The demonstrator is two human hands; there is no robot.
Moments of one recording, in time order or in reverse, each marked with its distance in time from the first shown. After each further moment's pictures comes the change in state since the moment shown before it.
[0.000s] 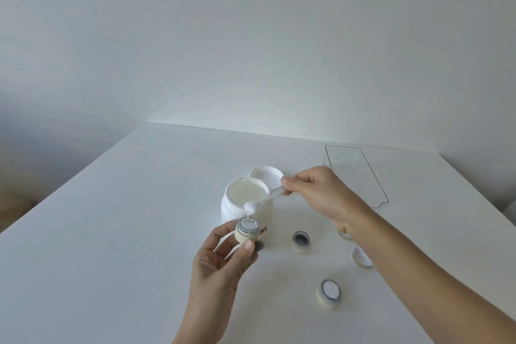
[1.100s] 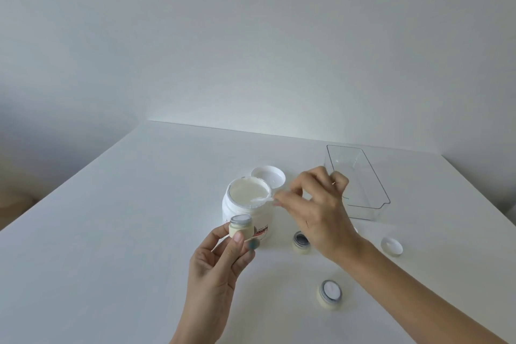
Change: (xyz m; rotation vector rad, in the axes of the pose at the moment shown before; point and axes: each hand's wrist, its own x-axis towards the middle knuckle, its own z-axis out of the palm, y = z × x) left_hand 0.001 0.003 0.002 -0.076 0.058 0.002; right_hand -0.010 0.035 0.019 -0.797 0.564 -0.988
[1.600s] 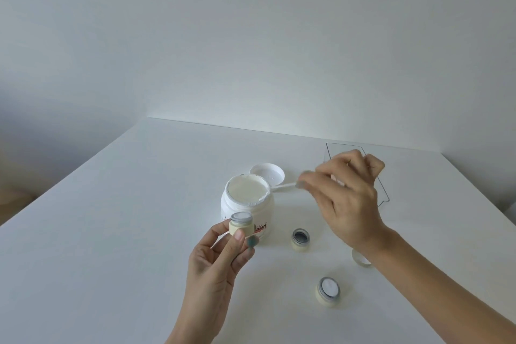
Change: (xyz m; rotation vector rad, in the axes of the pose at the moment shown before) left_hand 0.000 -0.002 -0.002 -0.007 -0.002 -0.021; right_hand 0.013 0.019 -0.027 0.005 0.264 -0.050
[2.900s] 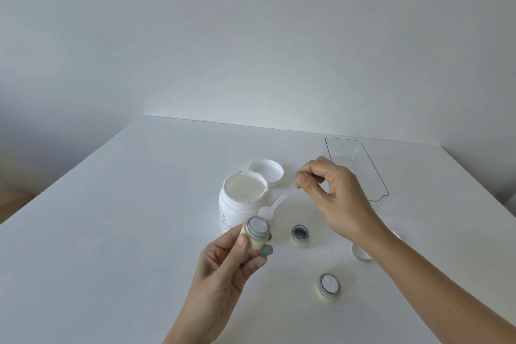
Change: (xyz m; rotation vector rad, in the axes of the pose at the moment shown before) left_hand -0.005 0.005 0.004 0.087 -0.240 -0.110; right_hand 0.002 -0.010 -0.005 0.565 -0.479 0.705
